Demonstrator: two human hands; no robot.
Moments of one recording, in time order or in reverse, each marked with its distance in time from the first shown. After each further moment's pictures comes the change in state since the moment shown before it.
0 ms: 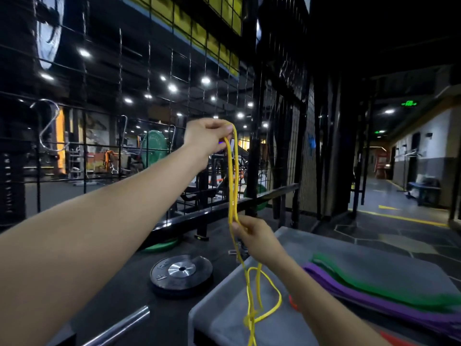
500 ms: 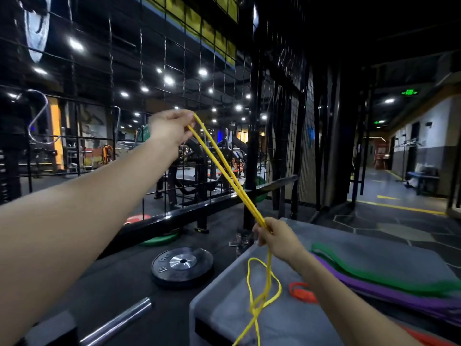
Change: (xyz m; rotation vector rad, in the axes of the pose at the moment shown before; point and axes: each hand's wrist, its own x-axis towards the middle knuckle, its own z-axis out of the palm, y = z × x) left_hand 0.025 -0.013 -0.041 -0.103 0.229 -0.060; right_hand -0.009 0.038 -0.025 -0.196 0.061 0.155
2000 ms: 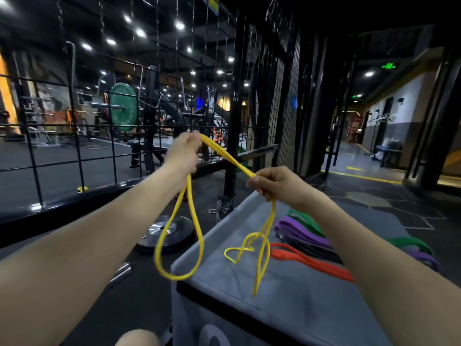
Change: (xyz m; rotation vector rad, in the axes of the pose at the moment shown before) left_hand -0.055 -0.115 0.014 0.237 -0.282 -0.126; right_hand -0.001 -0.011 -0.054 0.200 -0.195 -0.025
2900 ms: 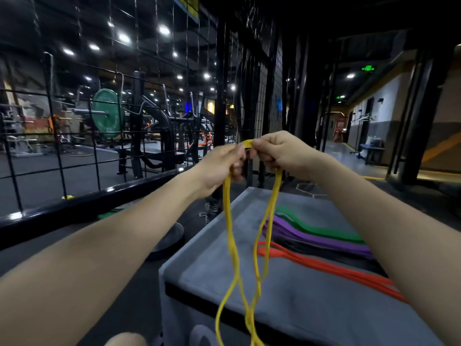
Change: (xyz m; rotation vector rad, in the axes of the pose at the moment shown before) left_hand -0.046 0.026 0.066 -0.165 -0.612 0.079; right_hand -0.016 -0.067 -0.050 -0.057 0.031 -0.031
